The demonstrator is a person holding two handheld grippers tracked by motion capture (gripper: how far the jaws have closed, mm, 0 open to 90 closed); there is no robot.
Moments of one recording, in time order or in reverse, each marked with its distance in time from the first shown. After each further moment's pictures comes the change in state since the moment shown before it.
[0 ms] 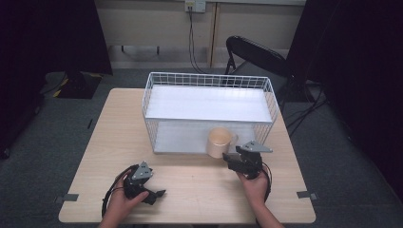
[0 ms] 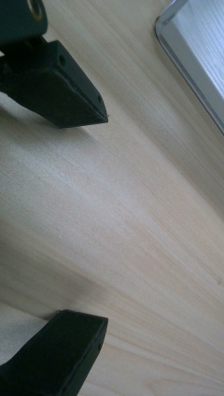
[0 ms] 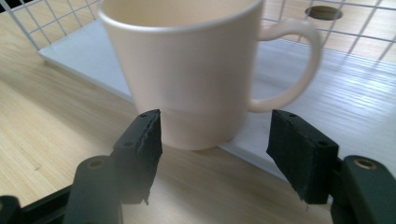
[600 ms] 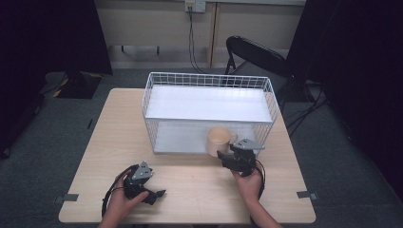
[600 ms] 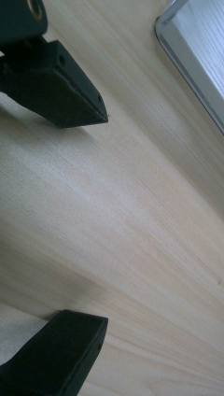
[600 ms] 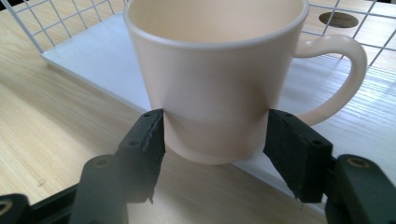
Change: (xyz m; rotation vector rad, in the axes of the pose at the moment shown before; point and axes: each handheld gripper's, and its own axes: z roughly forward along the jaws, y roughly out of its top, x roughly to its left) left arm 0.000 0.000 0.000 0.000 0.000 0.000; right arm 0.011 0.009 0.013 0.007 0.001 -0.026
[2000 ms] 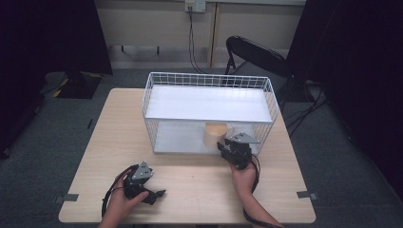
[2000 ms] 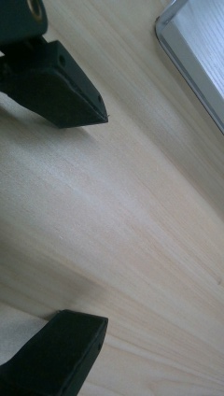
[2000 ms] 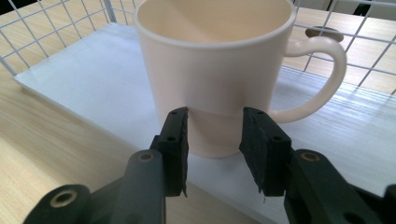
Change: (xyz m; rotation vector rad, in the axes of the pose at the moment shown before) left arm 0.000 0.000 0.000 0.000 0.000 0.000; right arm 0.000 0.015 0.017 -0.024 -0.055 0.018
